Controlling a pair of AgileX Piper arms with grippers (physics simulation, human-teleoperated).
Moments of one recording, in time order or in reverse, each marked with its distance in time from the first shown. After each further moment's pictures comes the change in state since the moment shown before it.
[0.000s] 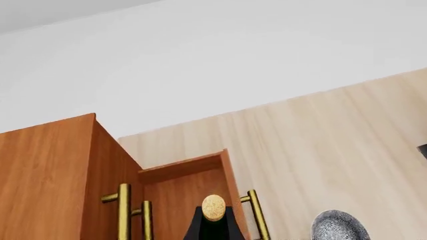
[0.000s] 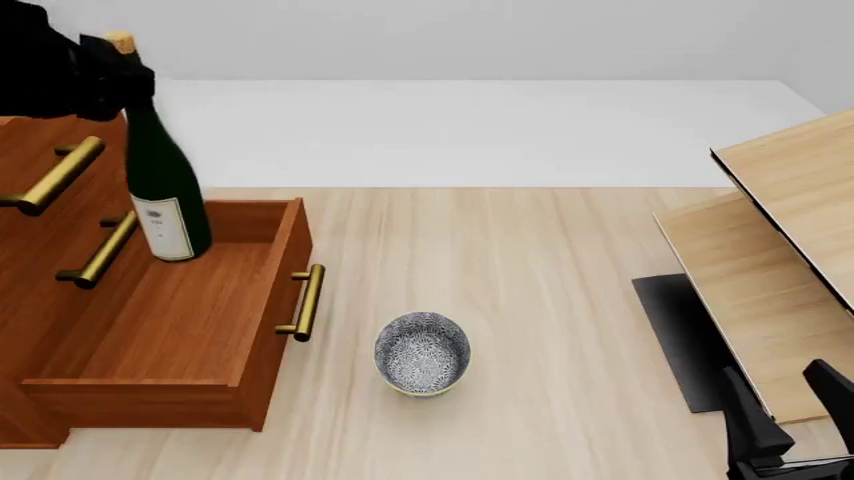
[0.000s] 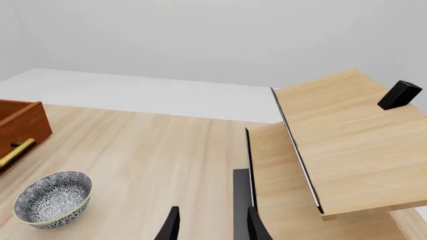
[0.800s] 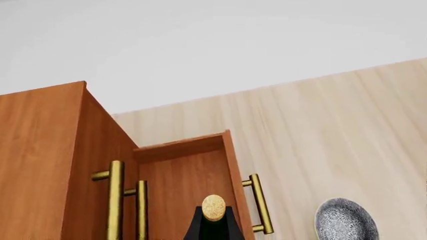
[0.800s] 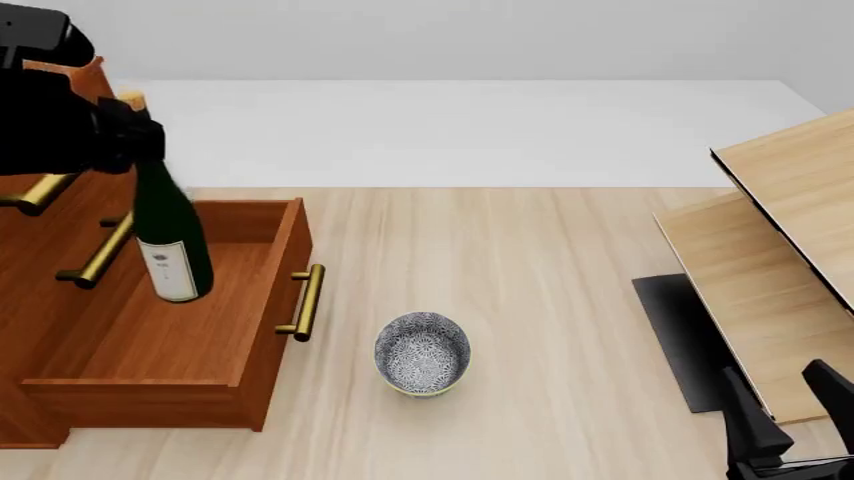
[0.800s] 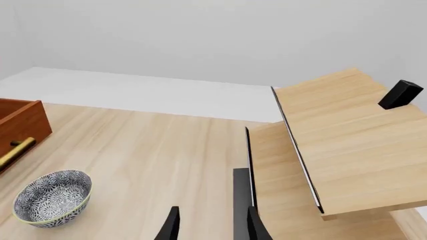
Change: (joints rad) left arm 0.024 -0.034 0.168 -0.070 -0.029; right arm 0.001 0.004 0.000 0.000 -0.002
